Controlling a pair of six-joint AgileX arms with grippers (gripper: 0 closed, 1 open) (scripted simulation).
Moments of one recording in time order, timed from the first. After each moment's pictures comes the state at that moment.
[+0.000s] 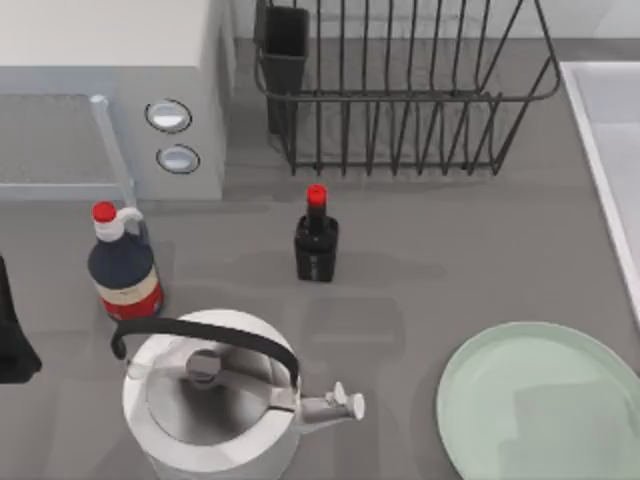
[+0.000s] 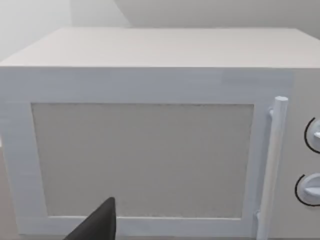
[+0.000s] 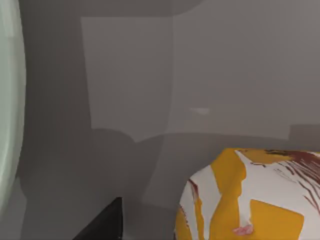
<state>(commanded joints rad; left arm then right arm) 0.00 0.00 0.00 0.00 0.00 0.00 -0.11 1.51 0.52 -0.58 0.00 -0.35</state>
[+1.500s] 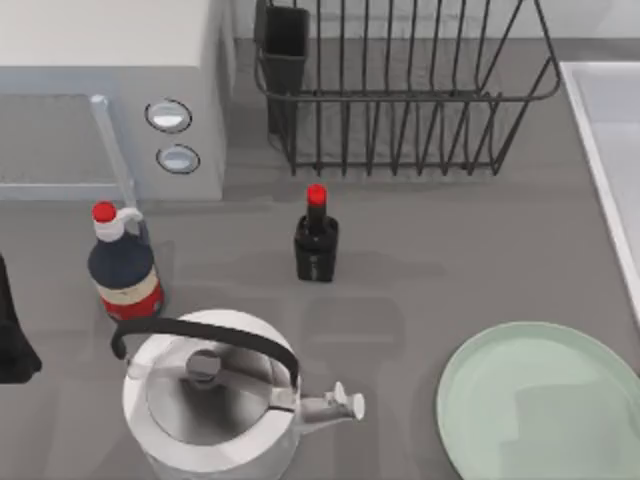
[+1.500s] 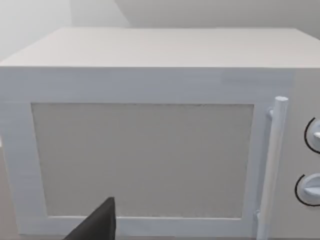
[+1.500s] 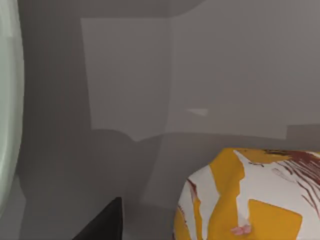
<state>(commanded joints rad) 0.00 0.00 0.00 0.00 0.00 0.00 -0.11 1.43 0.57 -0.68 -0.01 -0.36</state>
